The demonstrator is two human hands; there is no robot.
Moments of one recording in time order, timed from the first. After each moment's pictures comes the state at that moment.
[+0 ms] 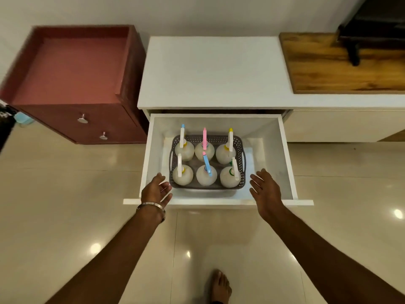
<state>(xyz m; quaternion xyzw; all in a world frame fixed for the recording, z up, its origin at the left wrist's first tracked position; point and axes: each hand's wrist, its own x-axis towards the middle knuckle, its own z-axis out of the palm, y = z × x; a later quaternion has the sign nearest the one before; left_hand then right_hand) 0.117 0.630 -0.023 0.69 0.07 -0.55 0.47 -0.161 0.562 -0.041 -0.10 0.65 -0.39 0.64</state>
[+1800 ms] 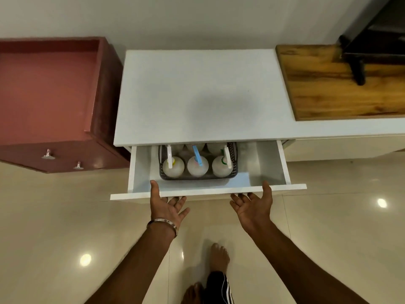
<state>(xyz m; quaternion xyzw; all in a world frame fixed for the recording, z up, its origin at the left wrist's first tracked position) 0.103 0.489 -0.041 0.55 0.19 -0.64 0.50 -0.110 0.454 -0.057 0.11 0.54 -0.46 0.70</state>
